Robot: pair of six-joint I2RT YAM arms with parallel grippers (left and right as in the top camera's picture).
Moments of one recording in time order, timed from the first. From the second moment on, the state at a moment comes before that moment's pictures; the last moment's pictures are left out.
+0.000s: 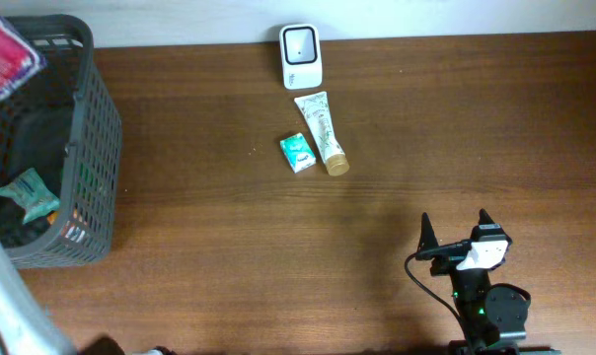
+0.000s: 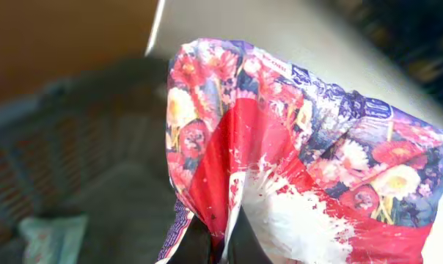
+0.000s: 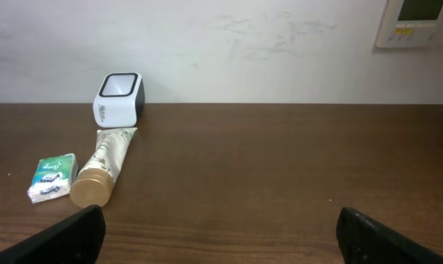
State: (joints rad) left arm 0.55 1.55 1.88 -0.73 0.13 -0.47; right arm 0.01 0.01 0.01 -0.08 -0.02 0.02
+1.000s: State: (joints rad) left arm -0.58 2.14 1.89 -0.41 0.10 -0.87; right arm 0.01 0.01 0.01 -0.08 -0.02 0.02
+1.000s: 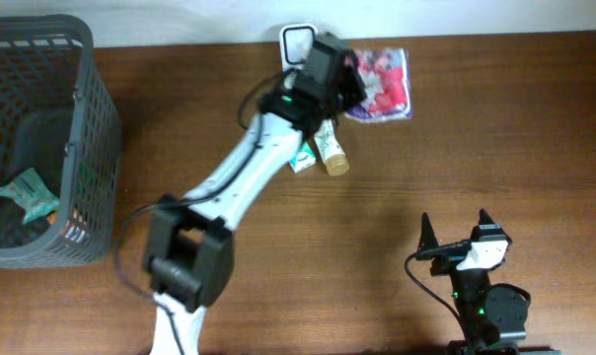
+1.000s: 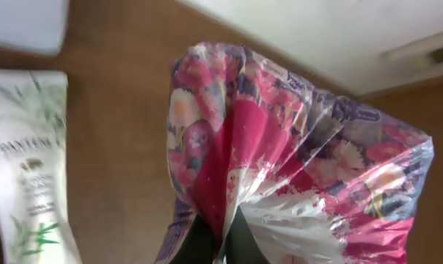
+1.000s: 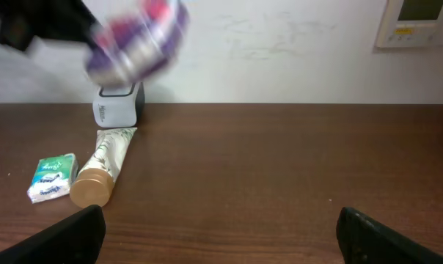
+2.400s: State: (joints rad) left arm -0.41 1.73 1.91 -0.65 -0.33 -0.54; right arm 0.01 0.01 0.01 -0.08 -0.02 0.02
